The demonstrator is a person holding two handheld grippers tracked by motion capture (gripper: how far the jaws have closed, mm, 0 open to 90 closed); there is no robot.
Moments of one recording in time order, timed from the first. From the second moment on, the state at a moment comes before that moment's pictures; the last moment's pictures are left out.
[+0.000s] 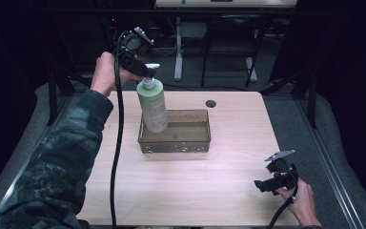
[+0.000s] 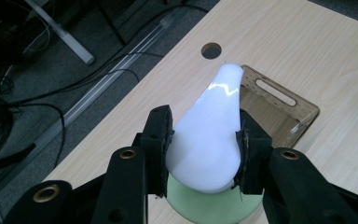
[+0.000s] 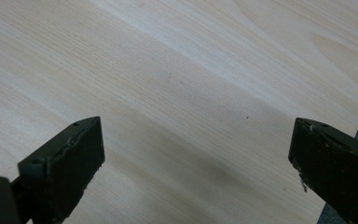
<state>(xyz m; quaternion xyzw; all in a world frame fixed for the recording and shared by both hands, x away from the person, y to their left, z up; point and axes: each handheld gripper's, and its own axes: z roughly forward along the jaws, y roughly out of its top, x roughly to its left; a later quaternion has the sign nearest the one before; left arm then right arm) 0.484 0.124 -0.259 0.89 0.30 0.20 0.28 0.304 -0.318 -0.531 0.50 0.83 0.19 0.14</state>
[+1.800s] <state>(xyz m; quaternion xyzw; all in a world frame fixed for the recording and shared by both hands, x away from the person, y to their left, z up) 0.493 0.130 -0.312 0.87 0.32 0.19 0.32 0.304 -0.319 -0.531 0.49 0.84 0.19 0.14</state>
